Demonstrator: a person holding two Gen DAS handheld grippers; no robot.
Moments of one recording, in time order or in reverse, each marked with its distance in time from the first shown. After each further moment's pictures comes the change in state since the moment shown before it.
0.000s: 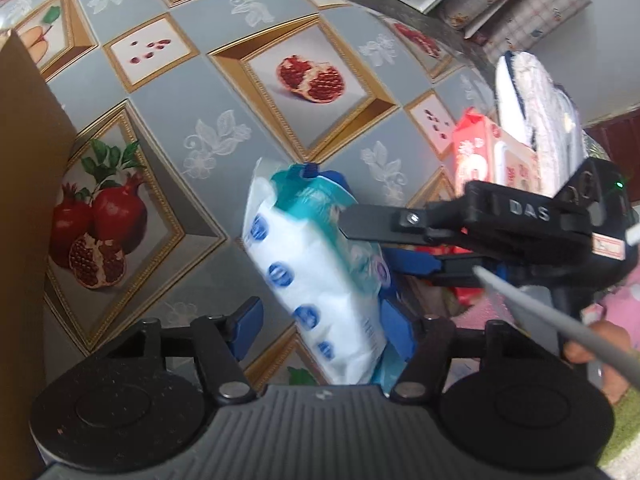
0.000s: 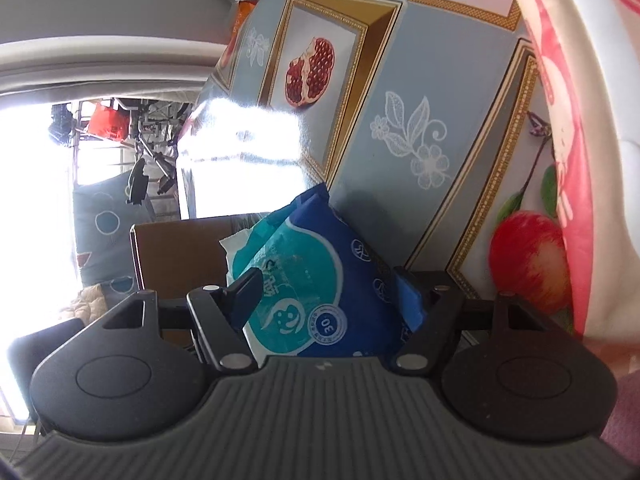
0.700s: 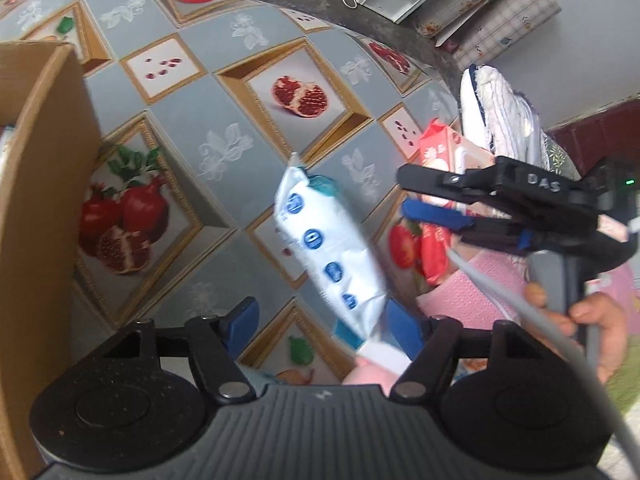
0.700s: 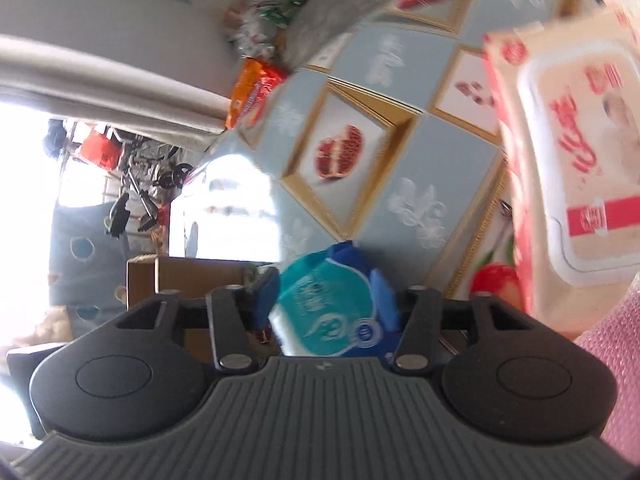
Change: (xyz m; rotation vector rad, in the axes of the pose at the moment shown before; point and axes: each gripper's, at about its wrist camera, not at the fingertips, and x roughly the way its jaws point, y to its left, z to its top) left arm -0.048 0.013 -0.013 0.028 -0.020 -0.102; right arm -0.066 0.023 -0.011 -0.059 -0.214 -0.065
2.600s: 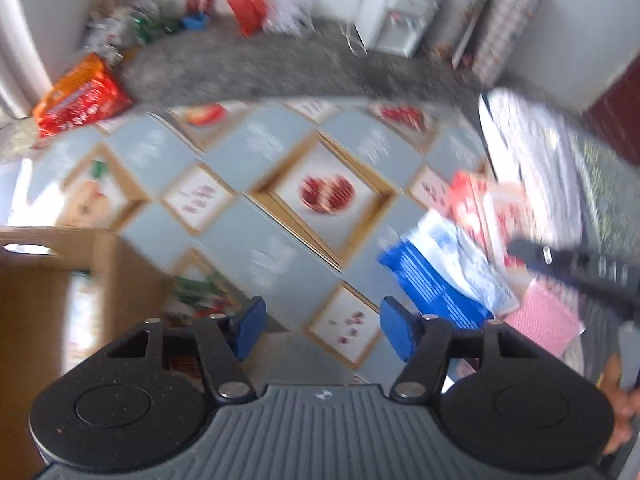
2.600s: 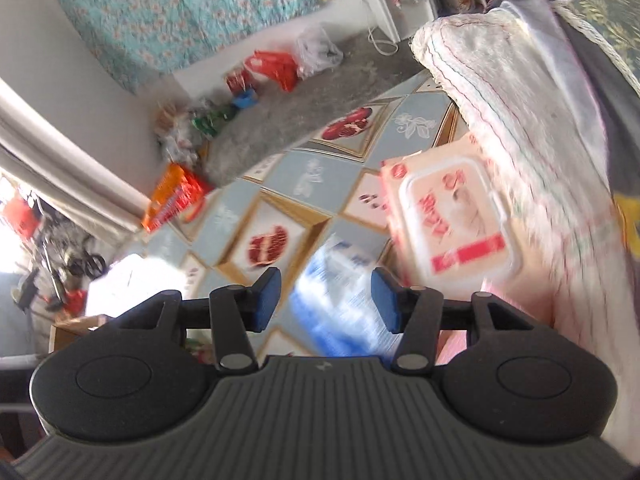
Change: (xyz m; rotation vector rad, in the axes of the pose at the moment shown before) left arm -0.020 -0.047 0.036 0.227 -0.138 0.264; right arm -0.068 0.023 -0.034 -0.129 -0.403 -0.362
